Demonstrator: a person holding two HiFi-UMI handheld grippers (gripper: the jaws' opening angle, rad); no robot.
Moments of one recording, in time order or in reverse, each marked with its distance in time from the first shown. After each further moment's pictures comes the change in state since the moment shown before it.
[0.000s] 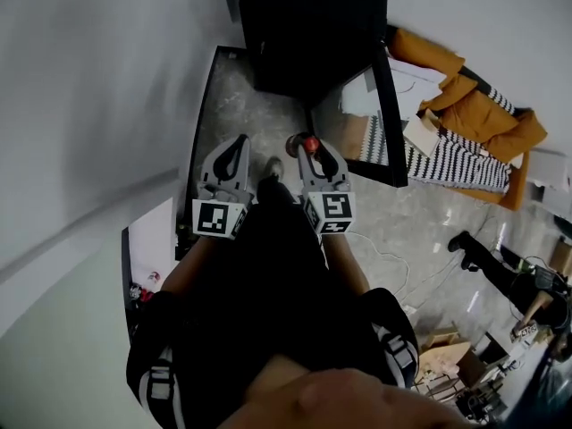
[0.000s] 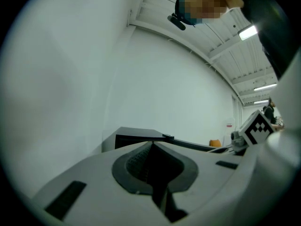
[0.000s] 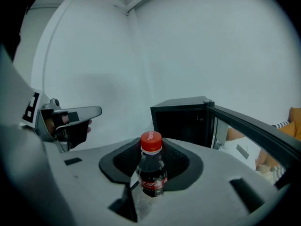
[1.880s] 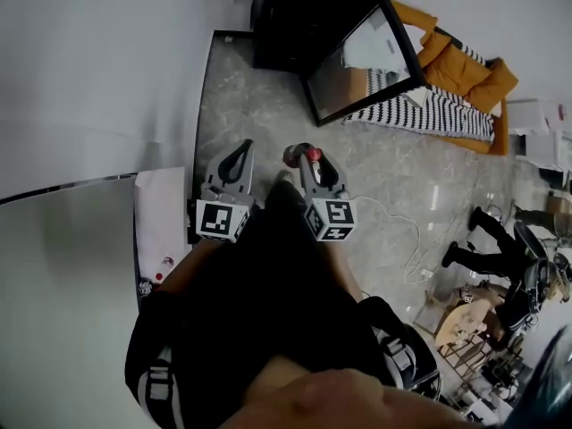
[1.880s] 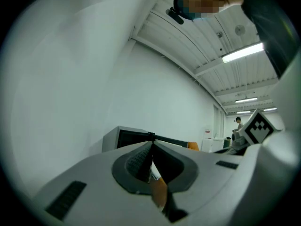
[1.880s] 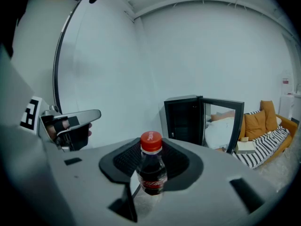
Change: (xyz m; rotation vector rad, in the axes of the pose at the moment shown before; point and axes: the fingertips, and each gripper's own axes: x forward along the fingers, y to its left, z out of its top) left arm -0.326 0.018 -0.024 -0.064 -0.032 -0.164; right arm -0.194 0.260 -0.111 0.066 -0.029 -0.170
